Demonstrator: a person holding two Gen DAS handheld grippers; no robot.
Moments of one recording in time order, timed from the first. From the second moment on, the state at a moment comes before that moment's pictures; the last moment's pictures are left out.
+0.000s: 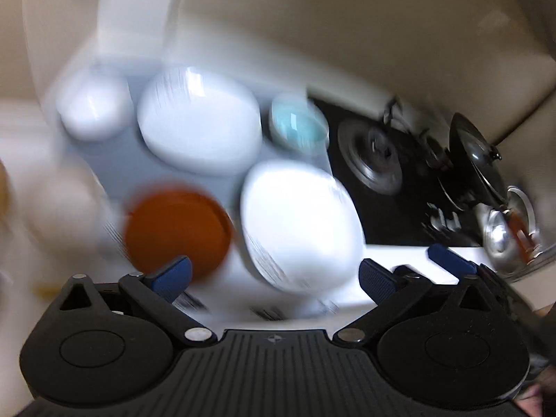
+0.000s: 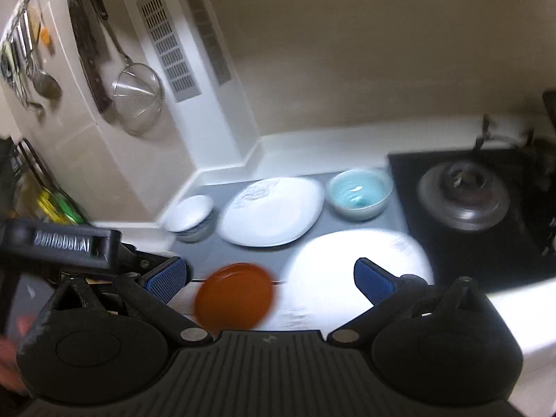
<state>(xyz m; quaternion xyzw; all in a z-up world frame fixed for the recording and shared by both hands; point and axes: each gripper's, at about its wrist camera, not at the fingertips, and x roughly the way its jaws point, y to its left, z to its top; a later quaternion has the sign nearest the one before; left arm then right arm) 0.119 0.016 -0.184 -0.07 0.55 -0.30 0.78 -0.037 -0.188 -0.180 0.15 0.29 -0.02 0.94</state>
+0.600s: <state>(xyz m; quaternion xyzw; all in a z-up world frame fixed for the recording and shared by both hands) 0.186 -0.049 -0.335 -0.14 0.66 -0.15 0.72 -0.002 -0.380 -0.323 0.28 0.38 0.08 0.88</state>
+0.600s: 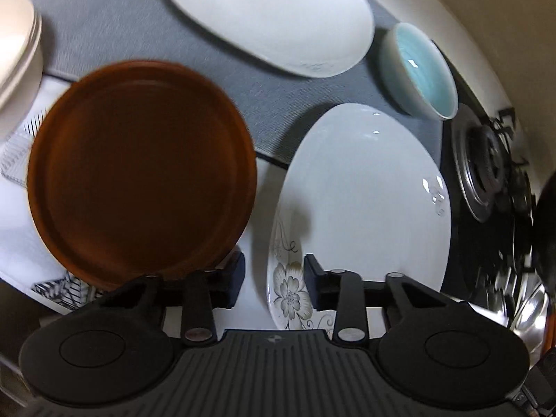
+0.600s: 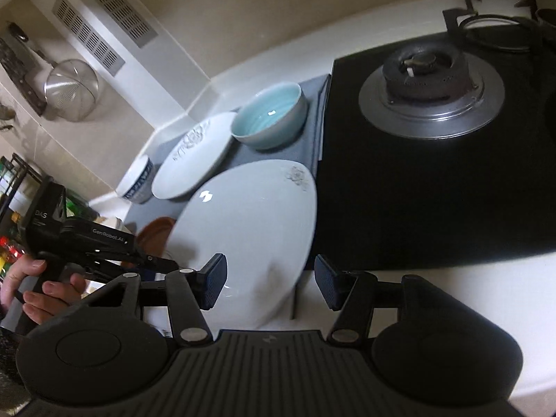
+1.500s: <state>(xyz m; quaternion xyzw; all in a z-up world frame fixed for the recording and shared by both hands) 0.182 -0.087 -0.313 -0.07 0.64 -0.16 0.75 0.041 -0.380 -0.350 0.29 0.45 0.10 0.84</state>
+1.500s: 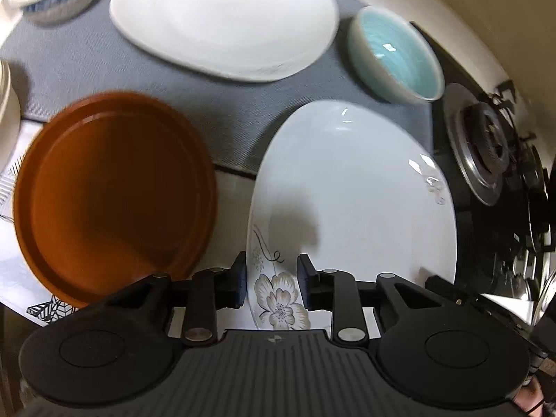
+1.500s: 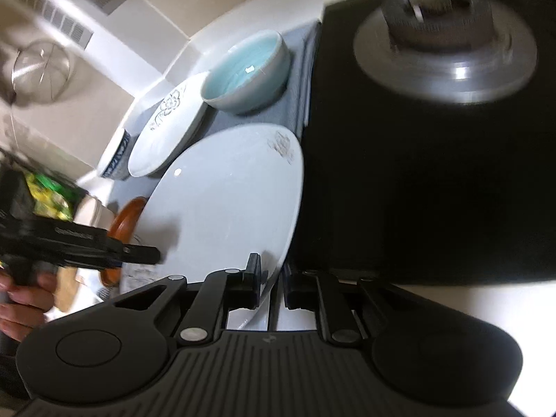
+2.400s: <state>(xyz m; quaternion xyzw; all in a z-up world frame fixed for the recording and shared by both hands) 0.170 -0.091 -0.328 -0.13 0.66 -0.18 0.72 0.040 -0.385 -0.370 0.34 0.46 0.13 0.81</state>
